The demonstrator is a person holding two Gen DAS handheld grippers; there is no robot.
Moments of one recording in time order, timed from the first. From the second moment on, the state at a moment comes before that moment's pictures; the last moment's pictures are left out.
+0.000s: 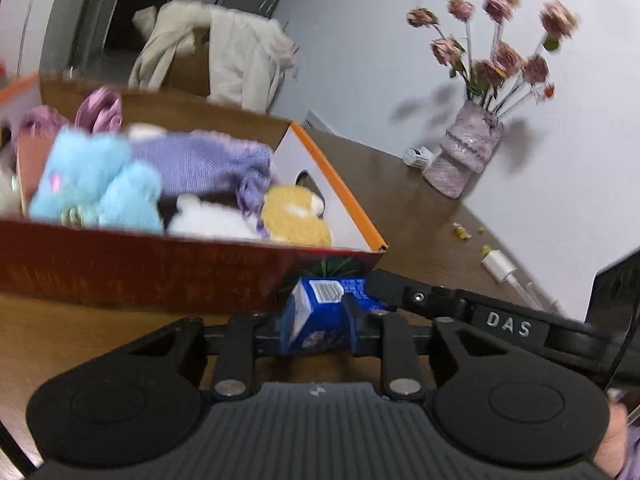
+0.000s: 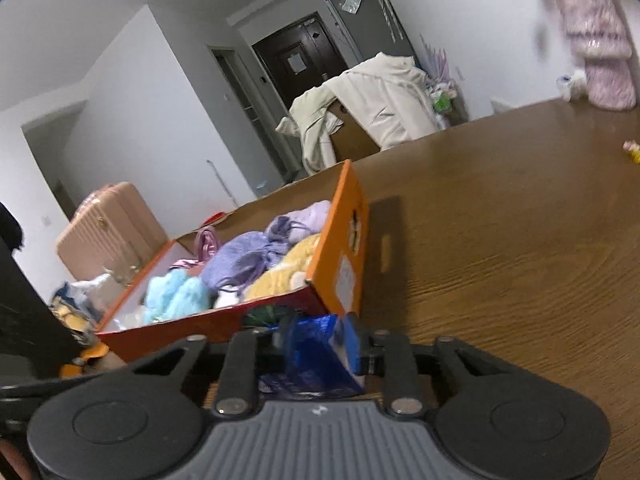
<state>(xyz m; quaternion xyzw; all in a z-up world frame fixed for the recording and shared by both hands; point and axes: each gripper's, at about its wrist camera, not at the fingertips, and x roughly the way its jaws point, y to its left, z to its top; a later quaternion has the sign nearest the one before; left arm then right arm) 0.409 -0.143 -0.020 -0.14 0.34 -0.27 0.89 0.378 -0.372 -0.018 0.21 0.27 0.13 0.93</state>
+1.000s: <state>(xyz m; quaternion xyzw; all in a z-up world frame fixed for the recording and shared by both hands) 0.214 -0.027 -0.019 -0.13 0.35 -0.25 0.89 0.203 -0.278 -0.012 0.17 0.32 0.22 0.91</state>
